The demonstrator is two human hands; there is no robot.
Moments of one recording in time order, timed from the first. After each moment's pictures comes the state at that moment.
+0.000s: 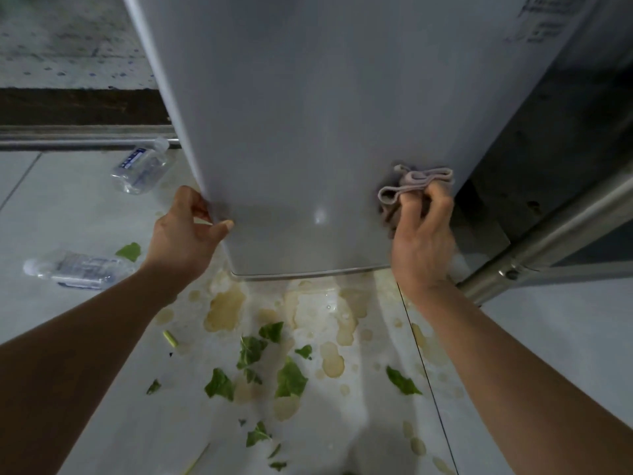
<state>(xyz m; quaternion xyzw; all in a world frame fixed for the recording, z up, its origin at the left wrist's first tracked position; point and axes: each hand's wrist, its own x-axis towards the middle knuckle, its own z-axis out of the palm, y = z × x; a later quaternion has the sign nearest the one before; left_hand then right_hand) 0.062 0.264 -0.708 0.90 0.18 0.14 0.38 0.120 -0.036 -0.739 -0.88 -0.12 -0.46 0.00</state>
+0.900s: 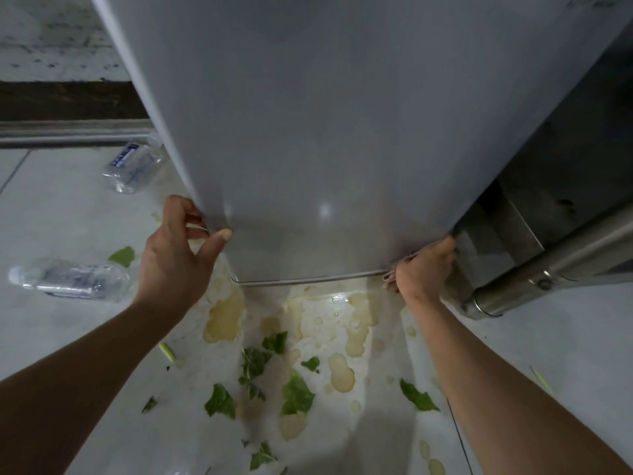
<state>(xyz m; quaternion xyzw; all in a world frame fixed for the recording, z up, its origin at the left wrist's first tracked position) 0.055 0.262 -0.727 0.91 0.11 0.21 0.35 0.129 -0.027 -0.800 -0.87 0.26 -0.11 0.40</state>
